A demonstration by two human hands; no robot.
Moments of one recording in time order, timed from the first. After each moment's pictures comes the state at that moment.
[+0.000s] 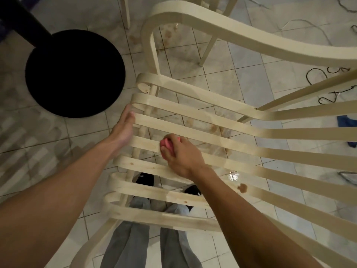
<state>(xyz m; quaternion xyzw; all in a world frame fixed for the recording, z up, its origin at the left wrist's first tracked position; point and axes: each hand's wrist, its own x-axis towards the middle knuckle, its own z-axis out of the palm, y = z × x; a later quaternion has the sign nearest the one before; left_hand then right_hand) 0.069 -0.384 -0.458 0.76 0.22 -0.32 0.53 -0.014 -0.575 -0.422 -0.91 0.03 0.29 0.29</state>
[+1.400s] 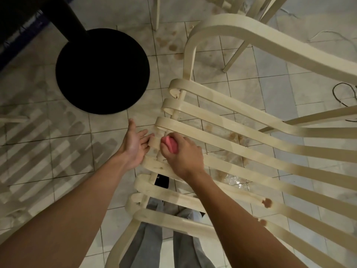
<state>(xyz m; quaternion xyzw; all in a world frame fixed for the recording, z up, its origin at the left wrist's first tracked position) 0.054 -0.337 -0.450 0.48 0.40 -0.34 0.70 0.012 -0.490 -0.422 -0.92 0.09 0.24 0.31</state>
